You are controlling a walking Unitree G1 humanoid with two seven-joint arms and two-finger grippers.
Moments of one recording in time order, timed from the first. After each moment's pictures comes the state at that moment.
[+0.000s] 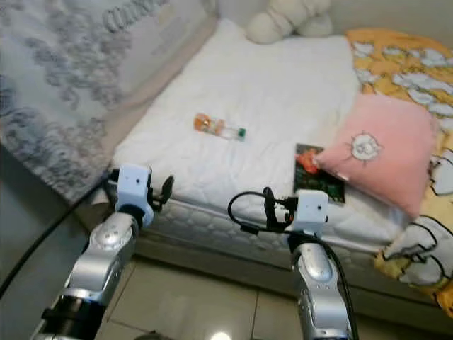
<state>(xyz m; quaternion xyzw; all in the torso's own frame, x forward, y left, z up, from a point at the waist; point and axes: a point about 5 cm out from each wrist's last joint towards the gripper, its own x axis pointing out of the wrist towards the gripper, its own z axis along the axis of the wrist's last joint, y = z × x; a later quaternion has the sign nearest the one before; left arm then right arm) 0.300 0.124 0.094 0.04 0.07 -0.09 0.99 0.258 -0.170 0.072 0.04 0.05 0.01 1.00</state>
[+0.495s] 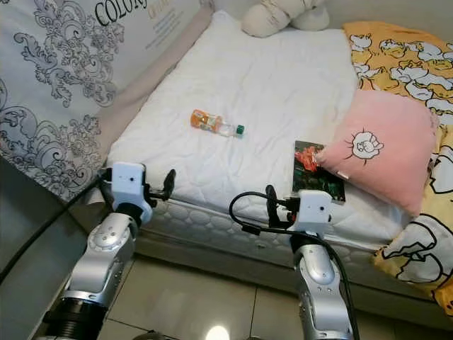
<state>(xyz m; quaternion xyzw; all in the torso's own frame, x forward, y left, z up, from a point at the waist) 0.298 0.126 0.095 -0.01 0.04 -0.08 1.00 0.255 -0.174 0.073 0.03 0.03 0.00 1.00</state>
